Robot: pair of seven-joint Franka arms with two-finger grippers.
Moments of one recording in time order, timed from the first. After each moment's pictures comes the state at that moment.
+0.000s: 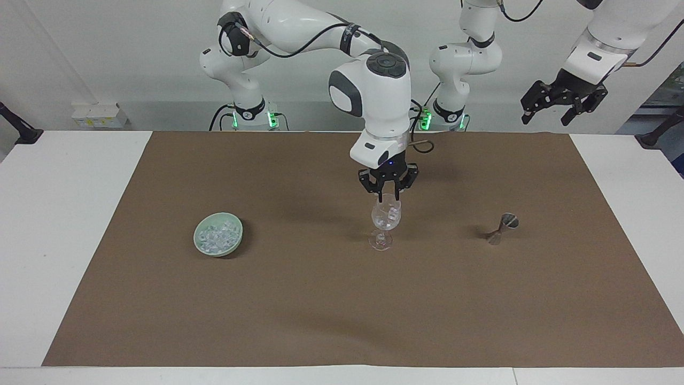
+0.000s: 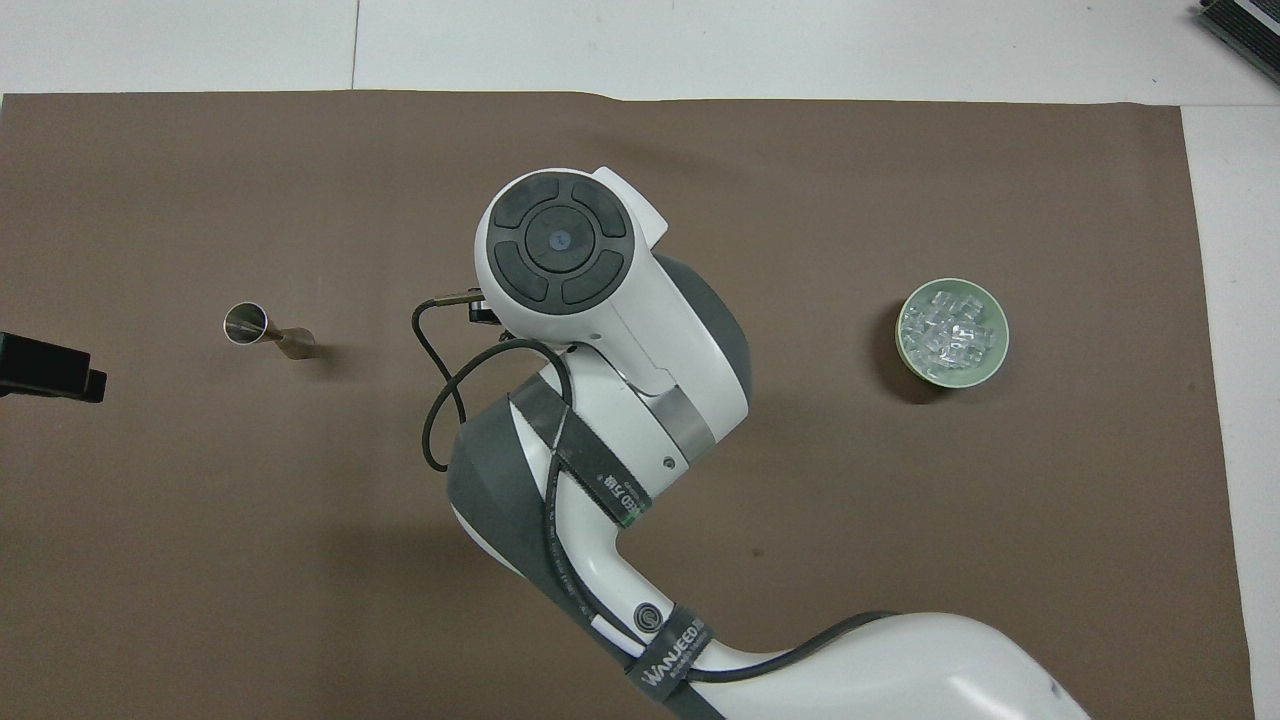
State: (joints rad) left arm 0.02 -0.09 -0.05 -1.56 -0.04 1.41 0.04; right arm 0.61 0.59 0.08 -1.10 -0.04 1.86 0.63
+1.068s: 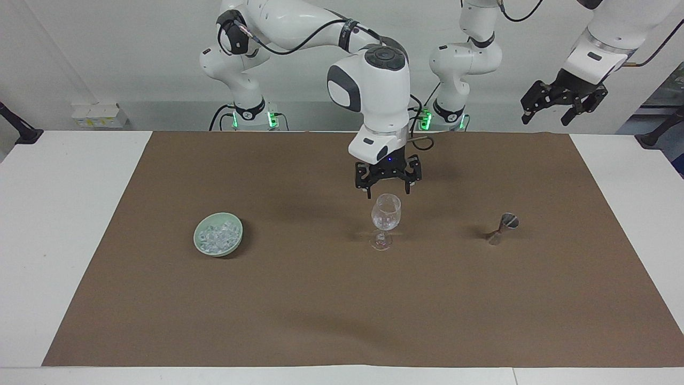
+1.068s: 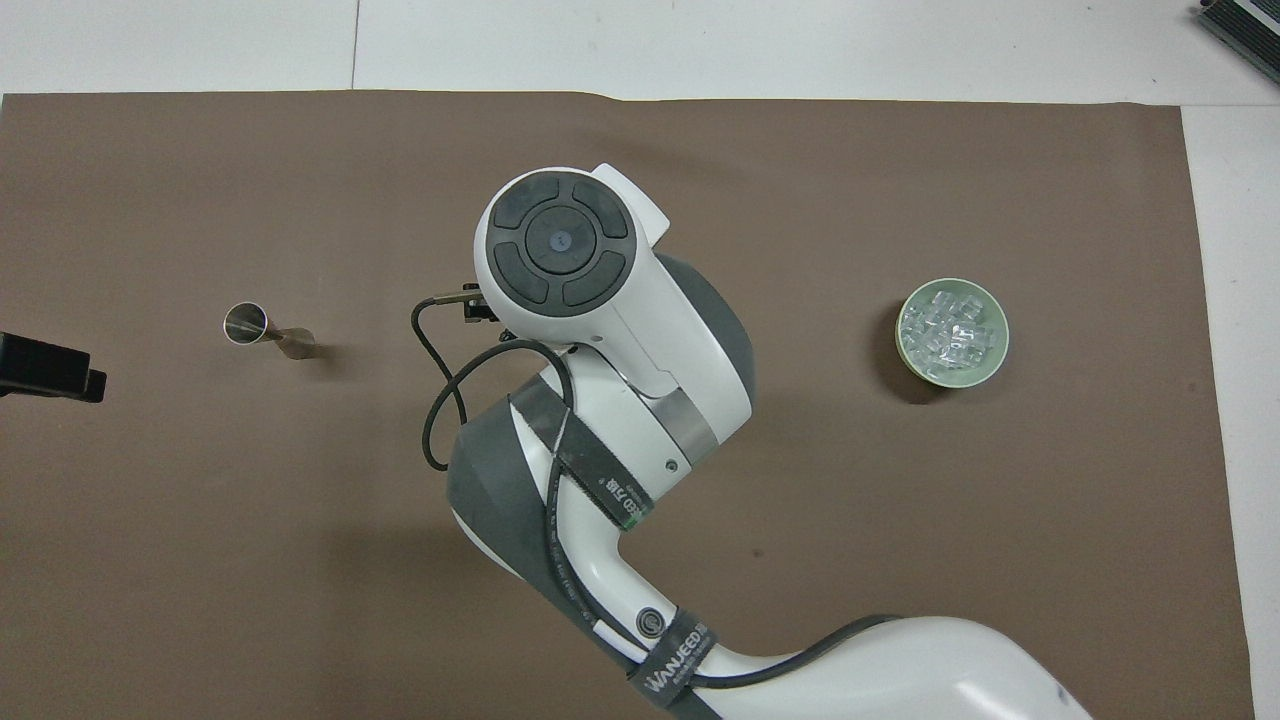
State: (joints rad) left arm 0.02 -0.09 -0.05 -1.56 -0.04 1.41 0.04; right arm 0.60 0.55 0.07 -1.10 -0.05 1.86 0.63
